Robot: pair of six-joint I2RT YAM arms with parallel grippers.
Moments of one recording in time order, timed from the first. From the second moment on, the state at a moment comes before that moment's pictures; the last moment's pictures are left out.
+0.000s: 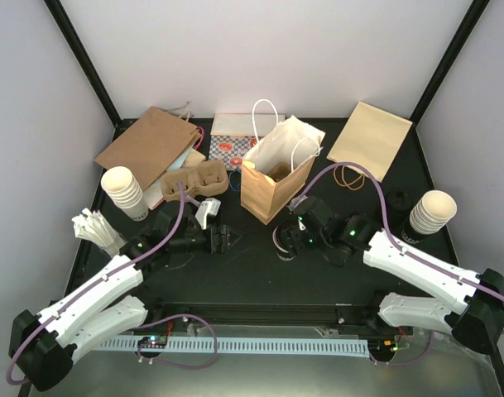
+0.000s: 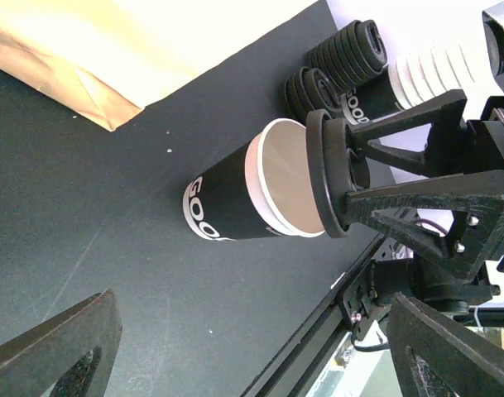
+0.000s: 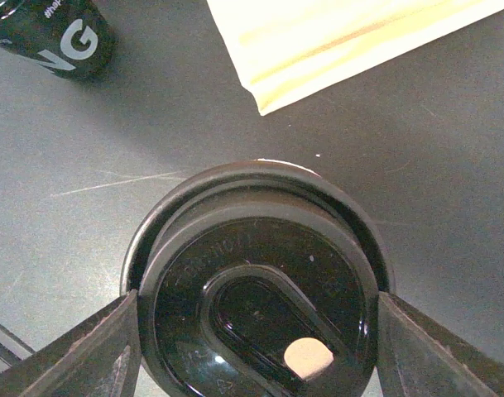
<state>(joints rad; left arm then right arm) -0.62 0.82 0.56 -0.30 0.48 -0.68 0.90 1.11 0.88 -0.72 0.09 0.42</state>
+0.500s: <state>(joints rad) -0.64 0.84 0.56 -0.29 0.48 -0.68 0.92 1.15 0.89 -0.70 0.11 0.42</state>
